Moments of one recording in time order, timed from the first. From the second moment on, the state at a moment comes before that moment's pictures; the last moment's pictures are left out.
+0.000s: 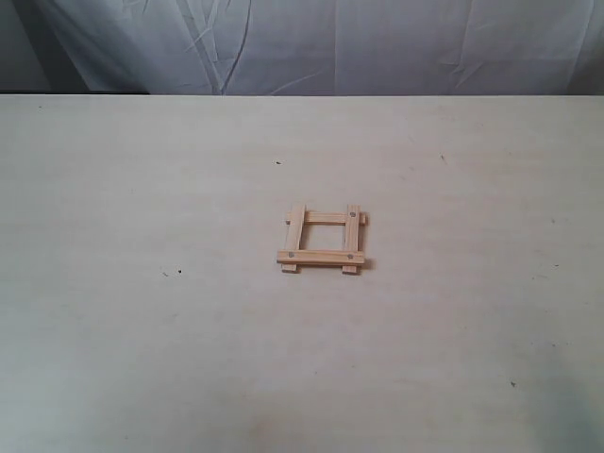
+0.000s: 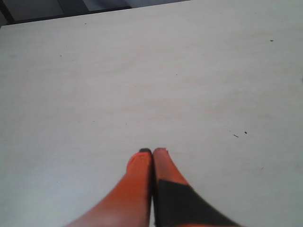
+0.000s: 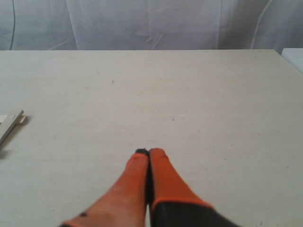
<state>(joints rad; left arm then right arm) -0.48 0.55 -0.64 0.60 0.99 -0.62 -0.02 0.01 0.00 0.05 0.38 -0.03</state>
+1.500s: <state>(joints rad) -0.01 0.01 0.00 0.32 0.25 -0.62 -0.02 0.01 0.00 0.05 0.37 -0.03</state>
